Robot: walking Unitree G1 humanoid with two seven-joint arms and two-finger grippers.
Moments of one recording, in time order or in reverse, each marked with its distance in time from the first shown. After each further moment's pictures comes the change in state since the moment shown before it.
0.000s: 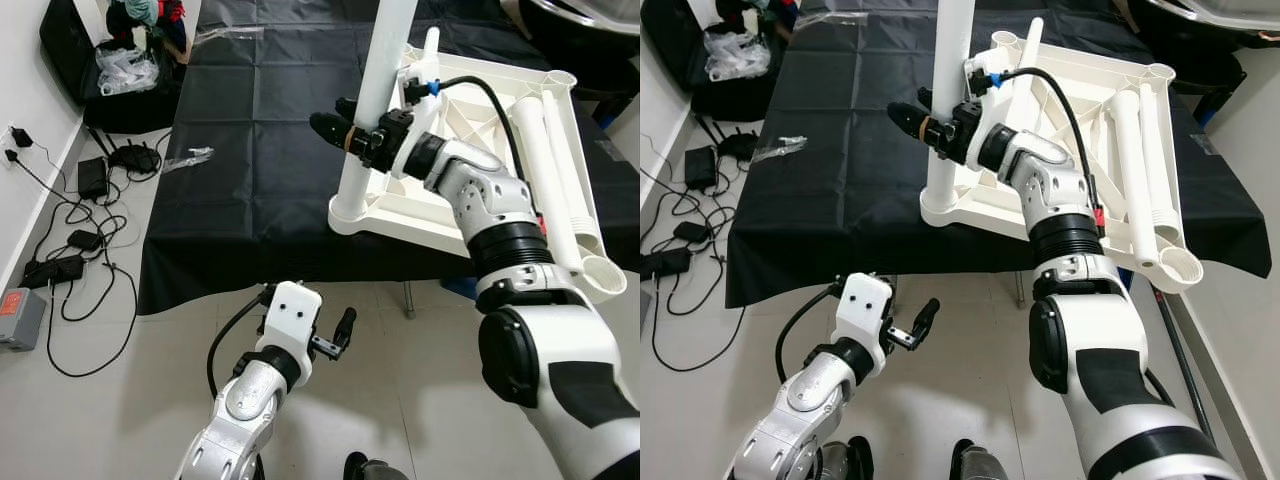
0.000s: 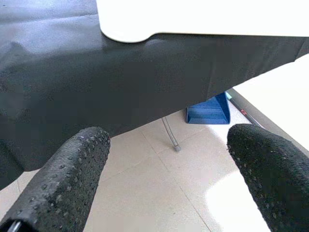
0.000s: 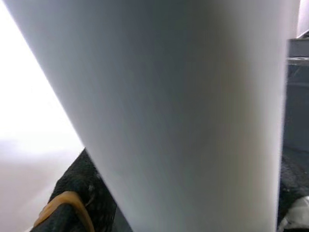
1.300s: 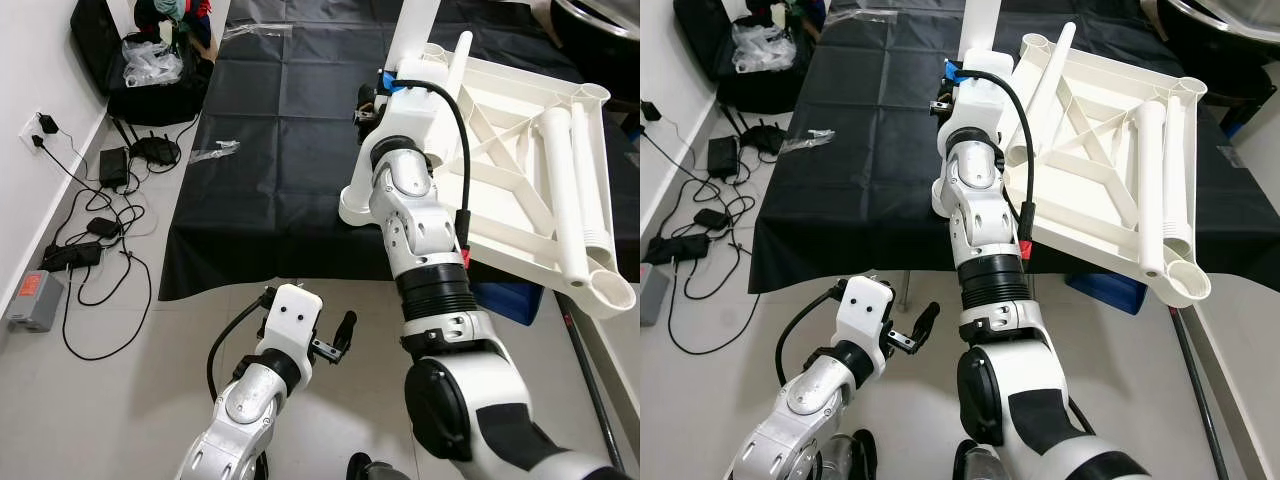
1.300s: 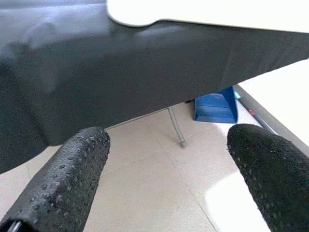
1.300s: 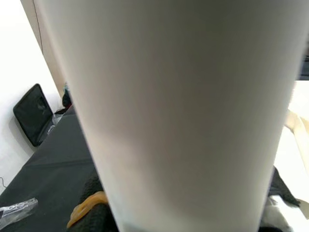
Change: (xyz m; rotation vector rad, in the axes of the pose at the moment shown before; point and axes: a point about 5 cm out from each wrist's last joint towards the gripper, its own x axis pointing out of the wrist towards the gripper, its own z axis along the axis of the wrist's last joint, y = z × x) left arm -0.002 -0.001 -0.003 0.003 0.016 -0.005; right arm 0.026 0.036 -0.011 -0.075 -0.189 -0.976
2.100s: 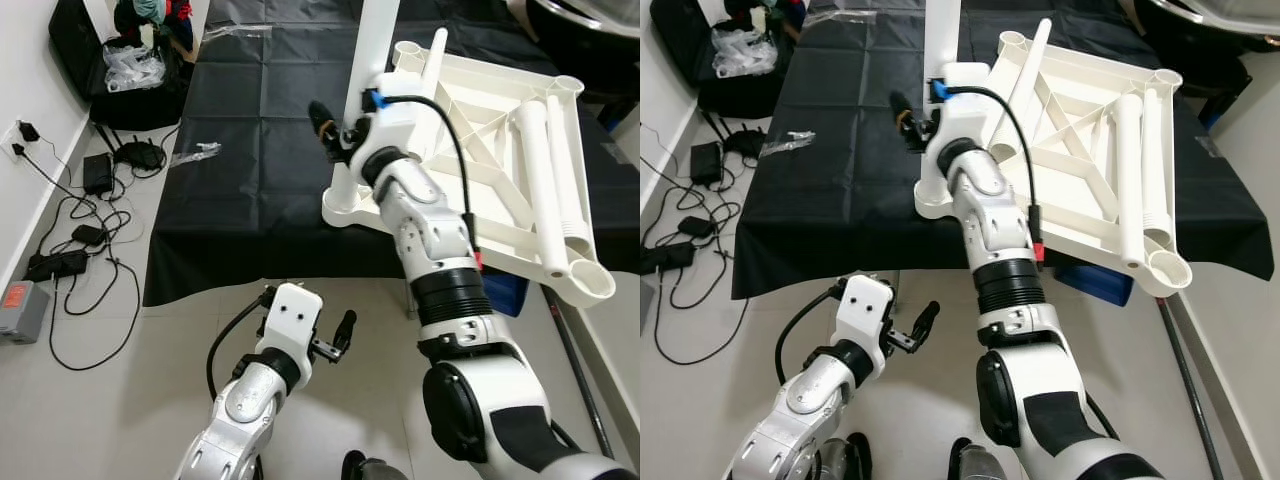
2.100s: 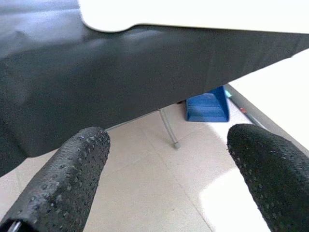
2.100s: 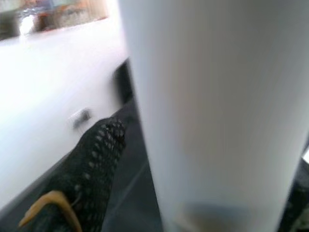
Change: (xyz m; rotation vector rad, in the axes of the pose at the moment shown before) left arm 0.001 0.000 0.001 0.002 -0.007 -0.002; right arm 0.007 -0.021 -0.007 -0.084 0.119 0.637
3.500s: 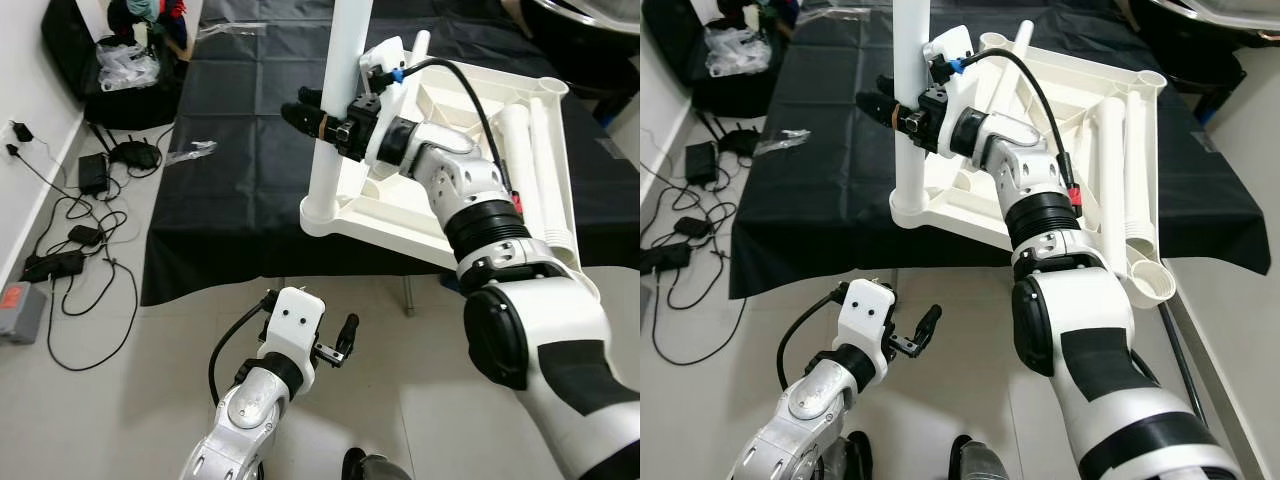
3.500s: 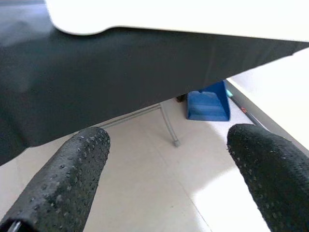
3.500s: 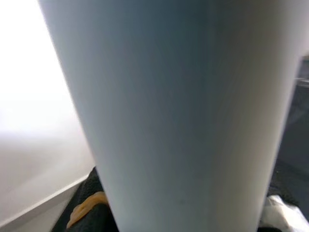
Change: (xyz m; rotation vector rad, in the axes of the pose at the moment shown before) left arm -0.003 -0.004 -0.001 -0.009 0.008 0.001; right arm 0.019 -0.009 0.025 0.038 -0.013 0.198
